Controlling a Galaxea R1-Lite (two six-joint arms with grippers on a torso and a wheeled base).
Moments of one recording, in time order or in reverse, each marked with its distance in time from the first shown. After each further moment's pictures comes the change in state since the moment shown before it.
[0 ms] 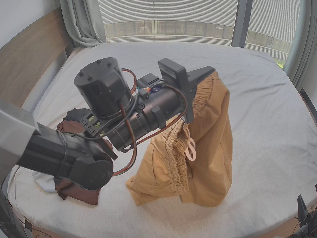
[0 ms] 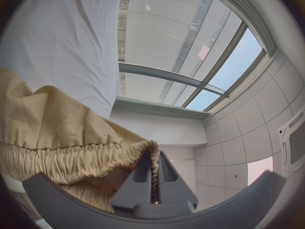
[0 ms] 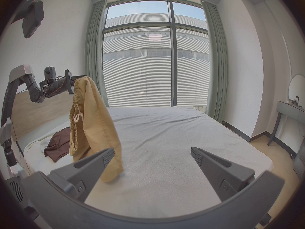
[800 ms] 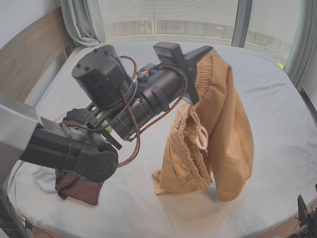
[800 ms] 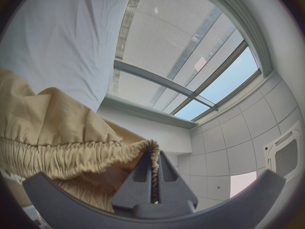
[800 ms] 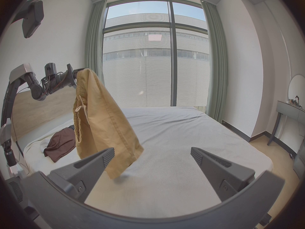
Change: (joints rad) left arm 0.000 0.024 -0.087 -0.054 0.062 -0.160; right arm -0.001 0.000 0.000 0.000 0.000 0.000
